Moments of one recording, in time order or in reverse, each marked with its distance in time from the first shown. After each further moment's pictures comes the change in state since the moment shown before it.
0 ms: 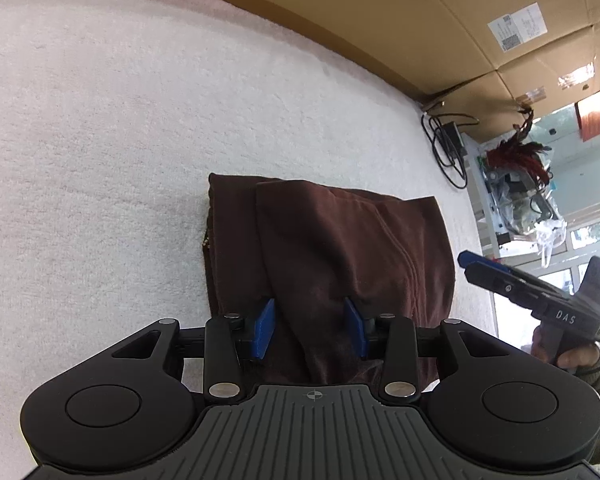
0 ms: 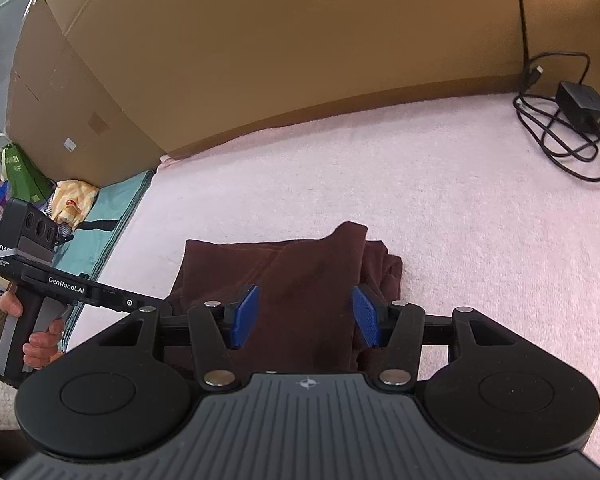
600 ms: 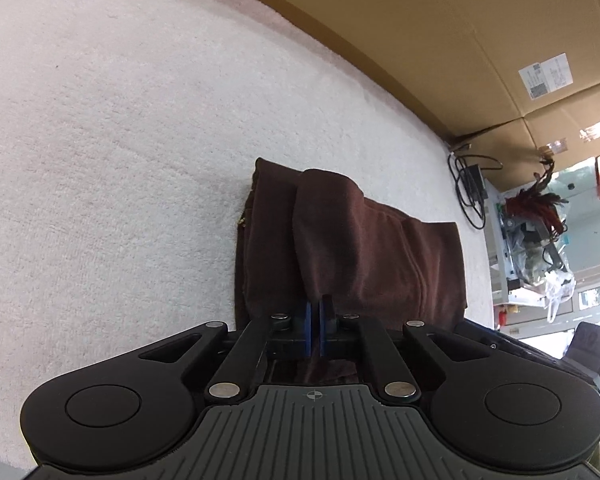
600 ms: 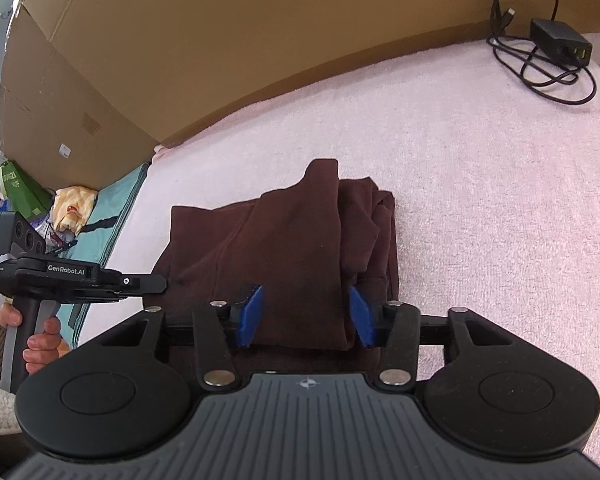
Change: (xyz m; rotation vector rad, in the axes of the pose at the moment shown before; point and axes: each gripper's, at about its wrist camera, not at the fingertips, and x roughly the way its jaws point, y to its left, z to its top) left arm -0.007 0.013 -0.031 -0.131 -0.114 0.047; right arm 0.006 -0.009 -0.032 0.077 0.056 0.028
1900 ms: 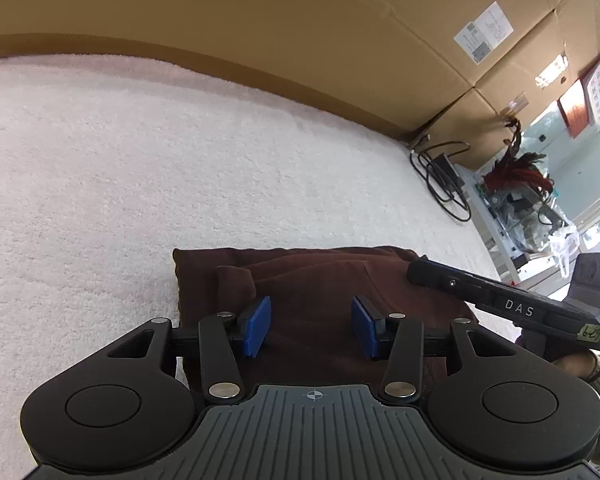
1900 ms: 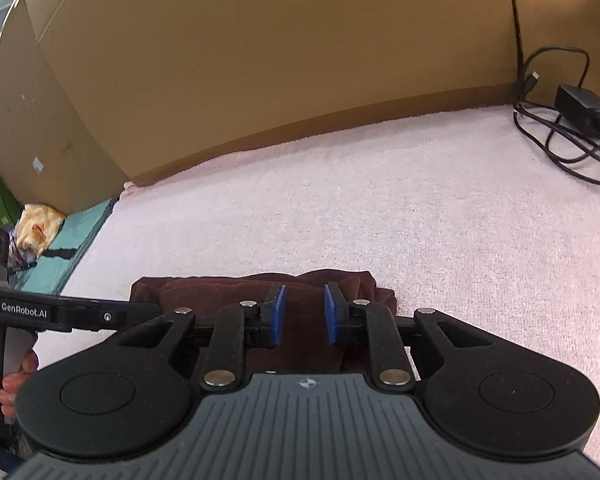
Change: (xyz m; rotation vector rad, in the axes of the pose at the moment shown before) left arm 0.039 -0.032 0.033 0.277 -0.097 -0.043; right arm 0.059 -0.006 0.025 -0.074 -0.225 -0.080
